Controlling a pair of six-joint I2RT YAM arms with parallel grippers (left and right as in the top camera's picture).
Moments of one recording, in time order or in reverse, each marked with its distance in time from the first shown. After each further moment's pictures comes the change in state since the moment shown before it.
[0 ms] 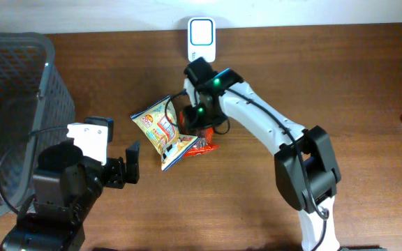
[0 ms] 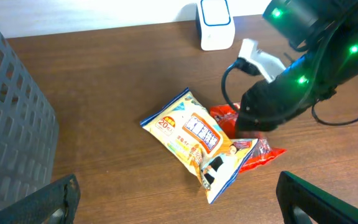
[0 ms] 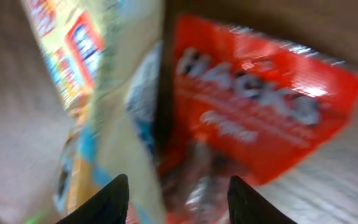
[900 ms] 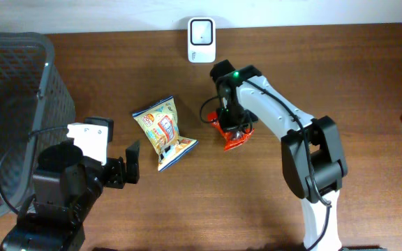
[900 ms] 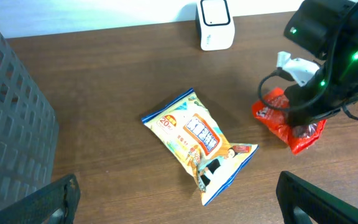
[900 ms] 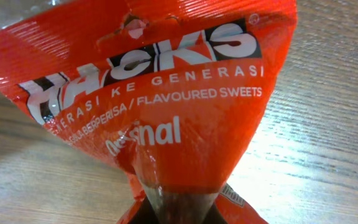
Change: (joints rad) left arm 0.000 0.000 0.000 0.000 0.000 0.000; right arm -0.136 0.037 -0.047 -0.174 0.272 0.023
